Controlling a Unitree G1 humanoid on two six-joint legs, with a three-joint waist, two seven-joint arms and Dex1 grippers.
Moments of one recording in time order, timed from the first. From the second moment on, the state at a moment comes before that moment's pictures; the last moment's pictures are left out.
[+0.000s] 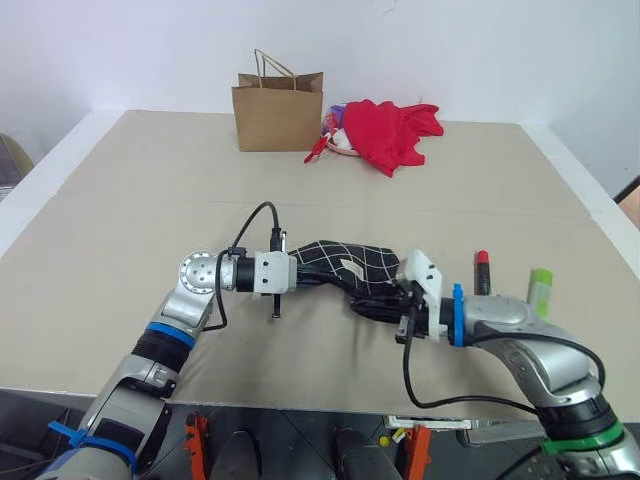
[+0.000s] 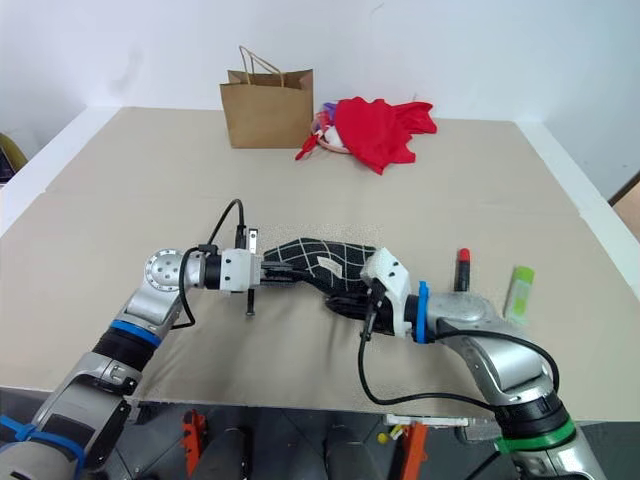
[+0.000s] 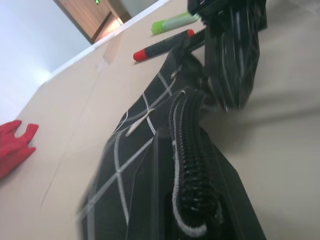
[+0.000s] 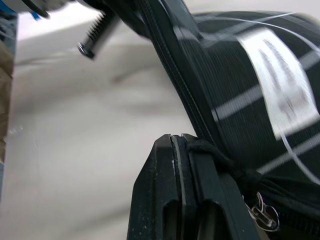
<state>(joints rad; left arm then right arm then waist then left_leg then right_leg) -0.65 0.39 -0.26 0.42 -0.13 -0.49 -1.17 -0.24 -0.70 0.07 -0.34 0.50 0.68 0.87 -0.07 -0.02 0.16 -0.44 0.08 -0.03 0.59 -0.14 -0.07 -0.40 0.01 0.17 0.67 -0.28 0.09</state>
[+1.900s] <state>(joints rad) -0.65 0.35 -0.18 0.38 -0.23 -0.30 -1.16 -0.32 -0.62 0.08 -0.52 0.49 0.67 0.74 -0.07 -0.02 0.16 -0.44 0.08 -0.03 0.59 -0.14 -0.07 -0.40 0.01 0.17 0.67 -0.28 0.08</state>
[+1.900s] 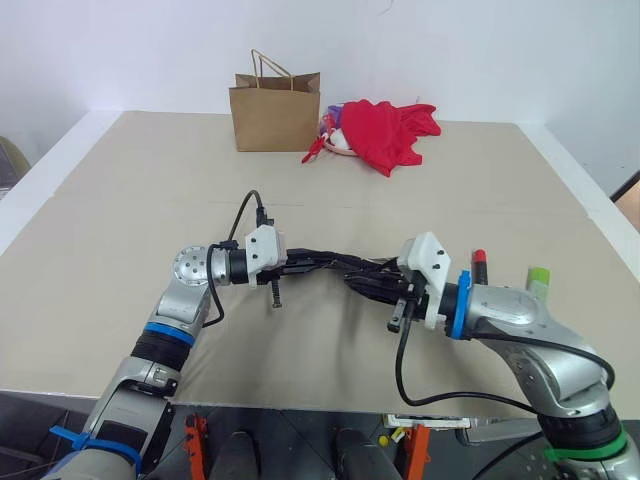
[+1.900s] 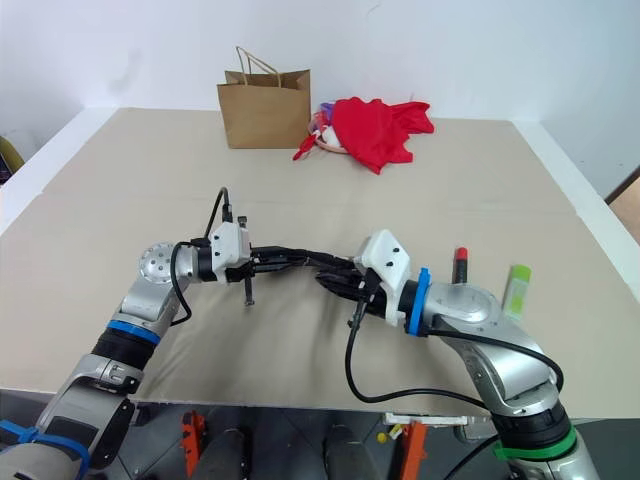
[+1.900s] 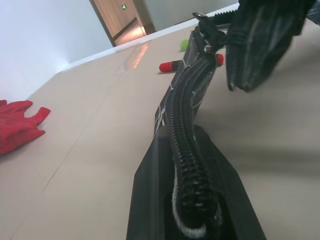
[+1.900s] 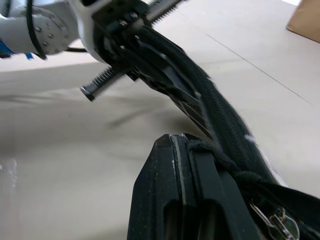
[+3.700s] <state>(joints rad) -0.65 0.37 -0.18 0.32 -0.29 -0.13 -1.24 -0.03 -0.51 -0.40 -0.24 0.41 0.54 0.30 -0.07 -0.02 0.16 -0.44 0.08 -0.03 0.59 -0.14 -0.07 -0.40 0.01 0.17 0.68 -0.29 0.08</state>
